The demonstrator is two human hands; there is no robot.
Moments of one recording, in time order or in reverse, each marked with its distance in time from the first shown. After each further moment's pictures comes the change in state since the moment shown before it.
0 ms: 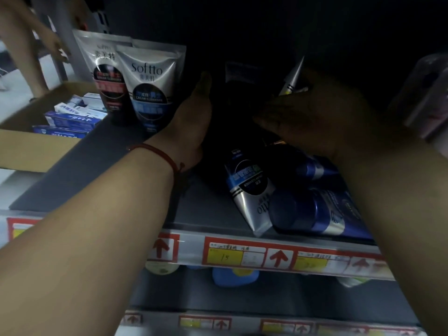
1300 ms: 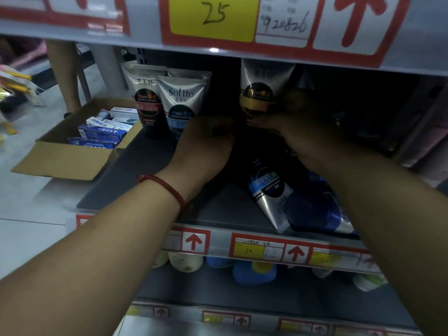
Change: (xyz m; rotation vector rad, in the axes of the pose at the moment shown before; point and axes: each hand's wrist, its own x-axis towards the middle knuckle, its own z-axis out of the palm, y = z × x) left_hand -0.050 0.010 -0.020 0.763 0.197 0.295; right_hand 0.000 0.028 0.026 -0.831 0.050 -0.553
